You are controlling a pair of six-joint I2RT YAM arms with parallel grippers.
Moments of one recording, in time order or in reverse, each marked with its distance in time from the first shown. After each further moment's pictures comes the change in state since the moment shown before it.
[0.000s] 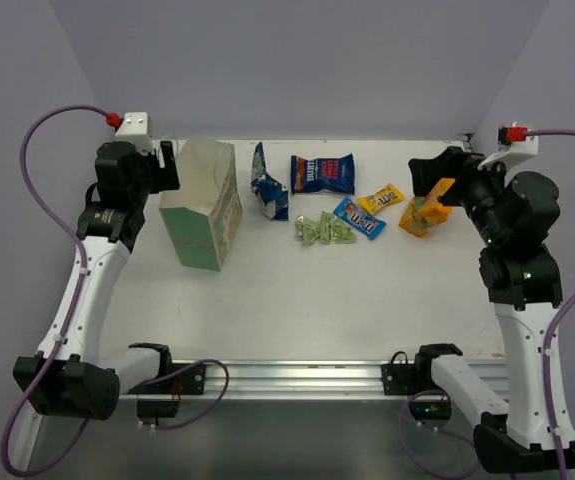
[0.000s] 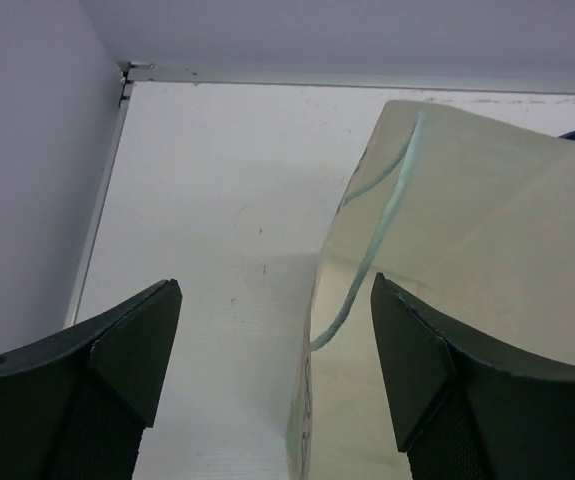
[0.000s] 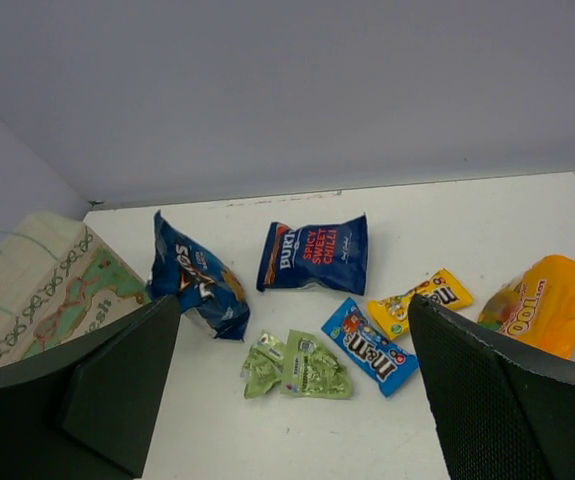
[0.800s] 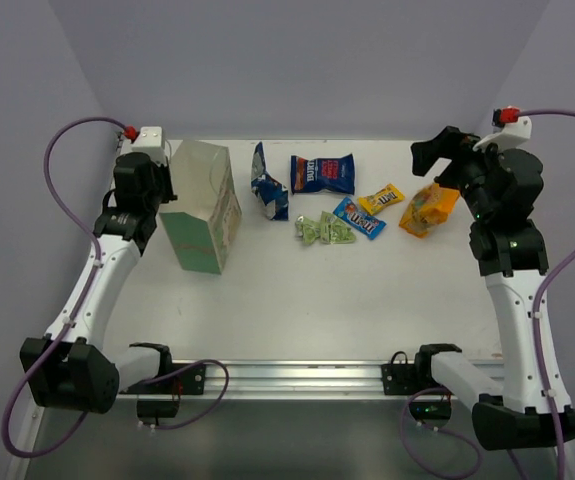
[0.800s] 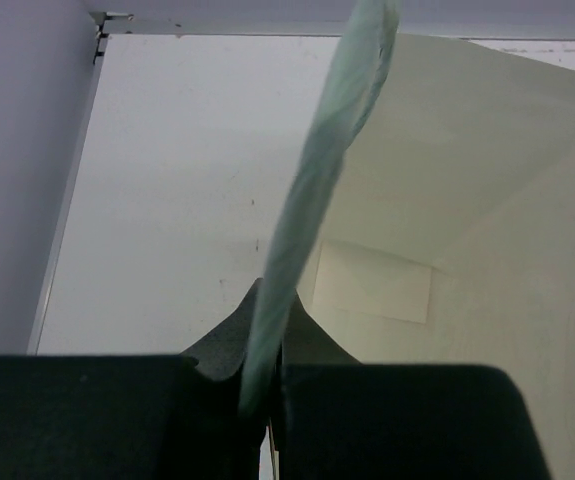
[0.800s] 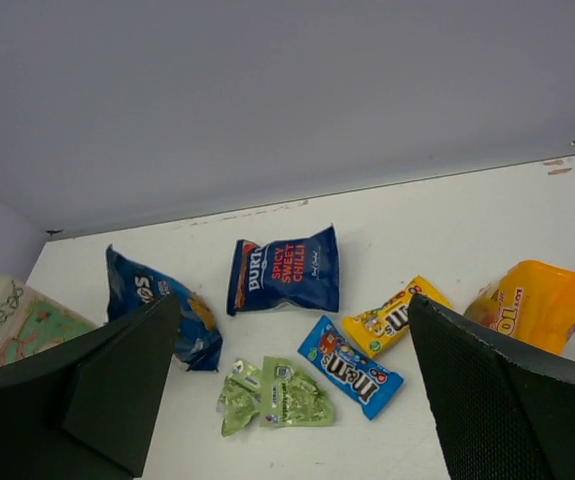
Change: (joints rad) left arm -0.037 0.011 -0.121 0.082 -0.021 0.006; right arm -0.022 0.131 0.010 0.088 0.098 0.014
